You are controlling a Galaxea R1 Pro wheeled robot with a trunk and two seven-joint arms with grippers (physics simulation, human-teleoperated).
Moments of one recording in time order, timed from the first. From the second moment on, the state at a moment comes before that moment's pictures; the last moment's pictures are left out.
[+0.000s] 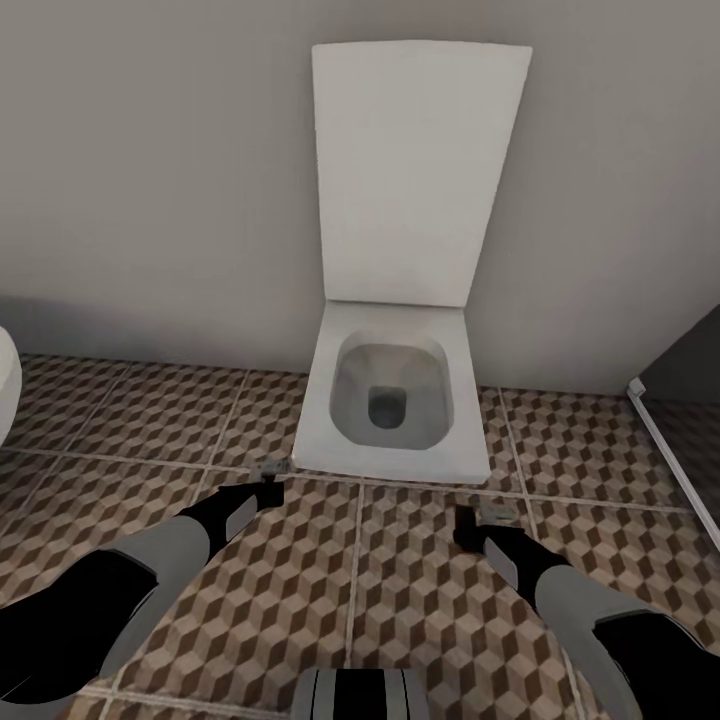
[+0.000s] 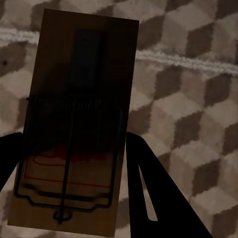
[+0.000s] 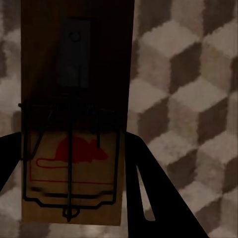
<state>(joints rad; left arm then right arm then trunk) -1.06 -0.02 -0.44 -0.05 0.51 0.16 0.04 -0.89 -0.04 0.20 -0.14 -0.27 0.21 -0.09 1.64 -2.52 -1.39</state>
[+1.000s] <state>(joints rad) -1.06 -0.02 -0.44 -0.05 0.52 0.16 0.04 -0.89 -0.04 0.20 -0.10 -0.27 0.12 -0.09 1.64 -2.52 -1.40</state>
